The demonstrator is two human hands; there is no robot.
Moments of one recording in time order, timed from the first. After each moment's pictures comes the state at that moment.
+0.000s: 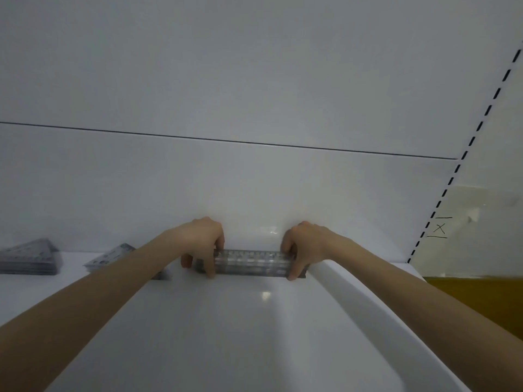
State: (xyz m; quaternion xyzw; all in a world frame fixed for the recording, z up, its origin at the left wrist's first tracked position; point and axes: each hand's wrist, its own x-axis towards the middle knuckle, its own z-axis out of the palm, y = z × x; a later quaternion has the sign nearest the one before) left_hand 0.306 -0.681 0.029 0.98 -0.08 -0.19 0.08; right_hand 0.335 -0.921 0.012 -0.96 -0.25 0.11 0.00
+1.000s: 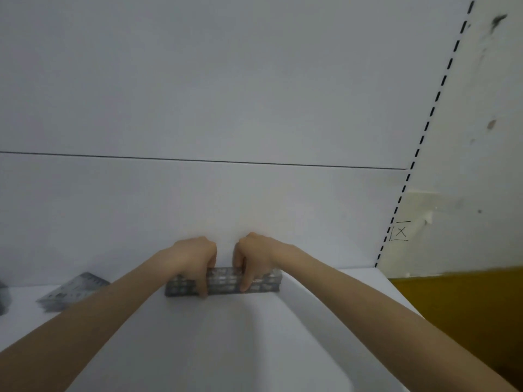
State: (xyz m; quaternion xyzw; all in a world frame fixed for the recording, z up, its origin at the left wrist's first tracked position) left_hand 0.320 -0.715 0.025 0.97 -0.16 -0.15 -0.06; right_hand 0.328 -0.877 0.027 -0.95 -0.30 0.10 0.01
